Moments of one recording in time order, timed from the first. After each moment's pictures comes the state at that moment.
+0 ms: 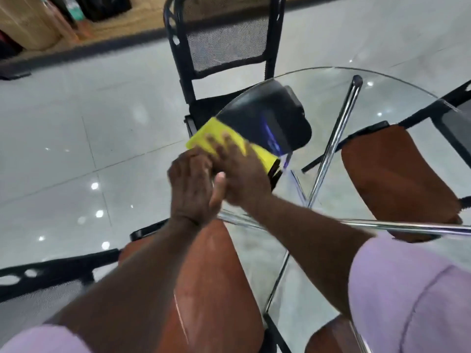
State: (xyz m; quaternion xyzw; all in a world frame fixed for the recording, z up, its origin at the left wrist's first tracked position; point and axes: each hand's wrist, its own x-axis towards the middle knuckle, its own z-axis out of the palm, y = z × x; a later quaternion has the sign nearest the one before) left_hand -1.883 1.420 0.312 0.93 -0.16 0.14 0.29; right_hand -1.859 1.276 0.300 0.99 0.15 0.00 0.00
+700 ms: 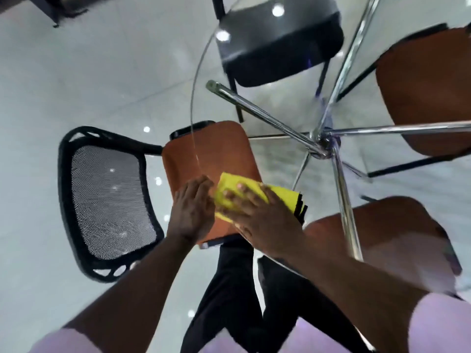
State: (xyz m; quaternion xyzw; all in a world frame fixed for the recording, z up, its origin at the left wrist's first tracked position) left_hand -2.221 1.492 0.331 0.97 -0.14 -0.03 0.19; right_hand -2.268 1.271 0.307 0.95 0.30 -0.04 -0.11
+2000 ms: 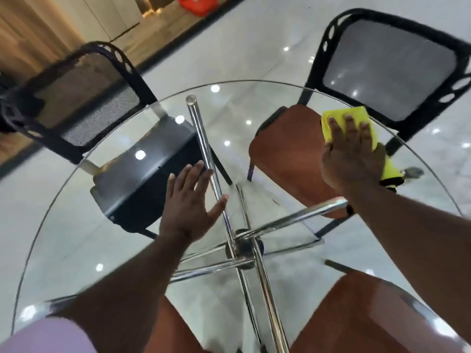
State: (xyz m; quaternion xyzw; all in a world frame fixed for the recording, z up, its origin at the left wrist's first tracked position) left_hand -1.894 1.087 0.293 0.92 -0.37 -0.04 0.09; right_hand -2.038 0.754 0.296 0.91 -0.41 0.08 -0.07
